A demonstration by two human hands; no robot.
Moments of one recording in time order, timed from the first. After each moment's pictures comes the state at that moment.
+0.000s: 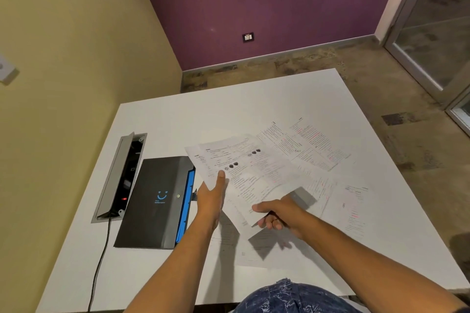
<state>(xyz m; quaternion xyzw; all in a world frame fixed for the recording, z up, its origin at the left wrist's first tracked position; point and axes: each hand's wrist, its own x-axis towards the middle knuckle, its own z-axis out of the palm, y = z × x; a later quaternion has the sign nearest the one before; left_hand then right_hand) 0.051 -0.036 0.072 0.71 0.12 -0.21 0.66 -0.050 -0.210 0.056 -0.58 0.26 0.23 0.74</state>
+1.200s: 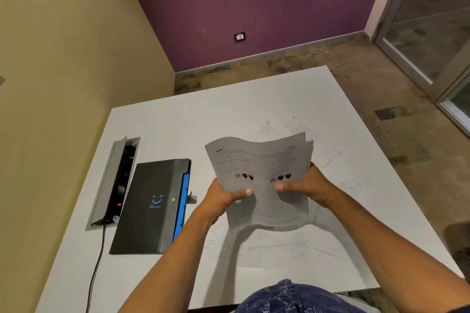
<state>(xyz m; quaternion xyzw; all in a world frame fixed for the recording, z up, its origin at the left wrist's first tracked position) 0.057 -0.051 0.085 0.73 -0.10 -0.34 0.58 -0.050 -0.294 0.081 -0.67 0.13 0.01 0.73</state>
